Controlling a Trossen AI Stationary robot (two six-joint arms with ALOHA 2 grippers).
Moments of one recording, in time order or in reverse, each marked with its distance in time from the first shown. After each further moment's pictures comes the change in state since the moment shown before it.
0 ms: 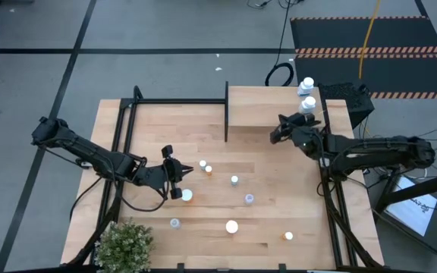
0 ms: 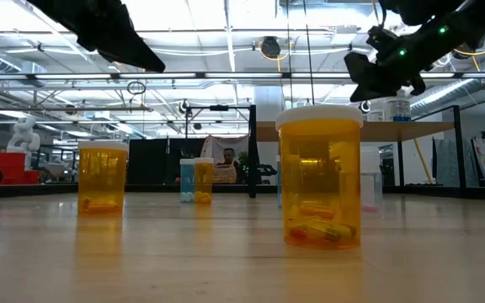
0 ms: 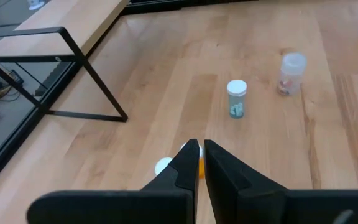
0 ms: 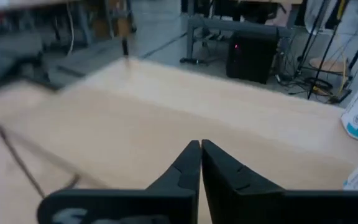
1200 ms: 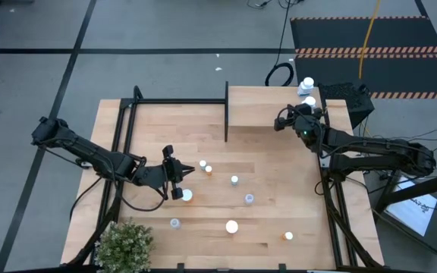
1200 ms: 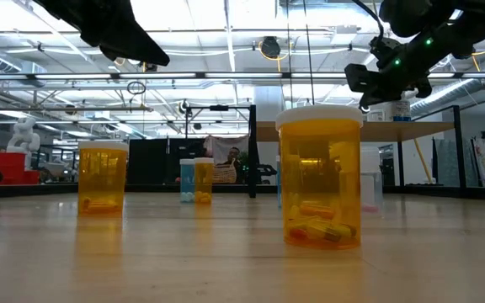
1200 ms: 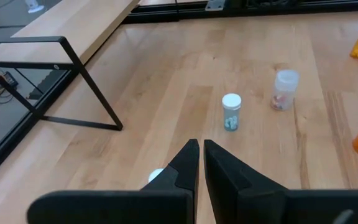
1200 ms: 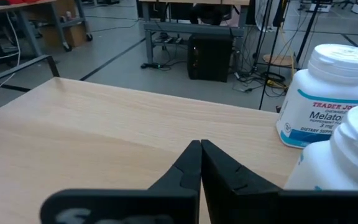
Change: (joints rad) left arm -0.001 0.000 -0.001 0.051 0.003 -0.013; right arm -0.187 0.000 -0.002 0.020 -0.001 -0.029
